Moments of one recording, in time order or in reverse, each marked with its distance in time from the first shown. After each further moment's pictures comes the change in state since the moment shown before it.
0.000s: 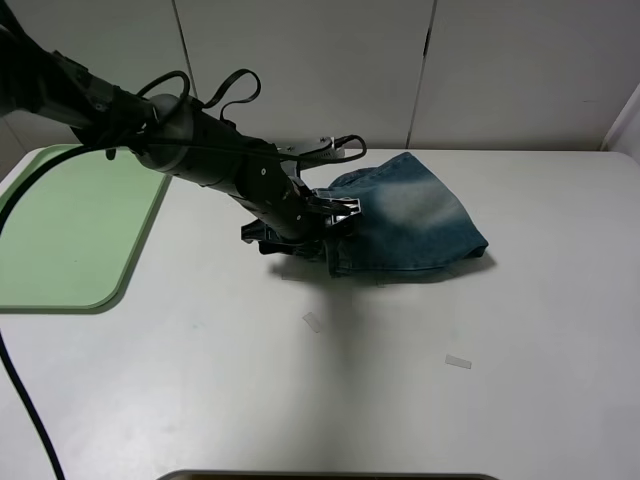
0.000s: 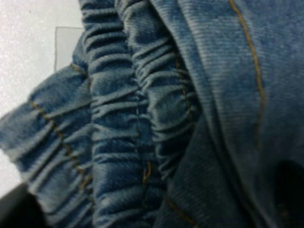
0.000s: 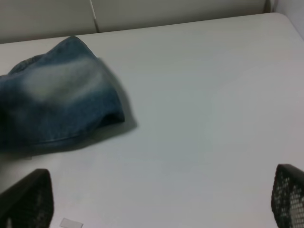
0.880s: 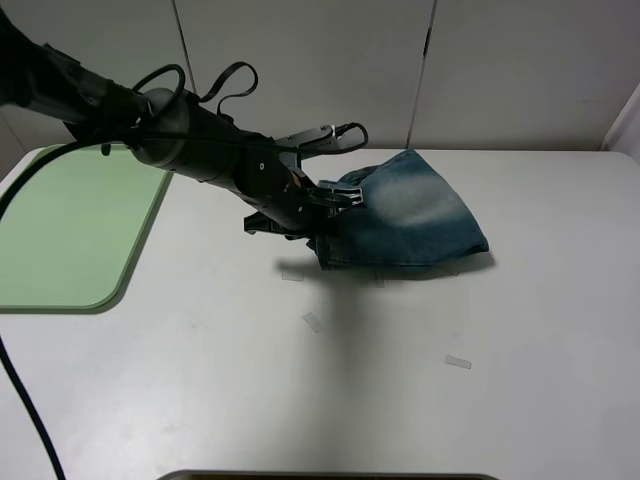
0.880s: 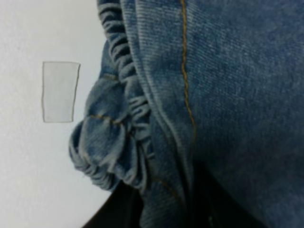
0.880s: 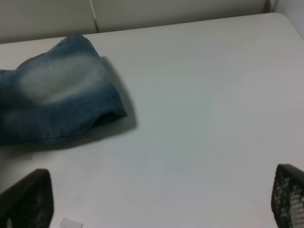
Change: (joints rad) left arm 0.001 -0.010 0.000 0.000 -0.055 0.014; right arm 0.000 0.000 0.000 0.001 0.000 0.000
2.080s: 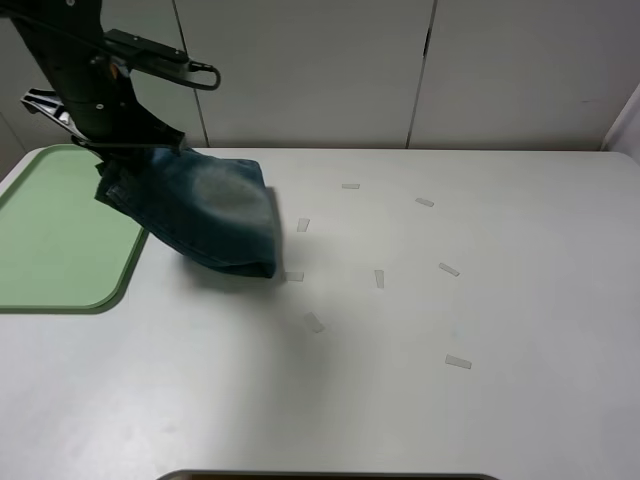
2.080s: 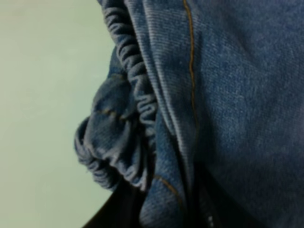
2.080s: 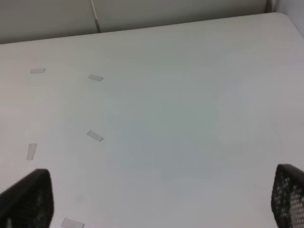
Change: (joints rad) left arm 0.288 -0.394 0.000 0.542 0.743 0.143; right arm 0.000 0.000 0.000 0.003 0.000 0.000
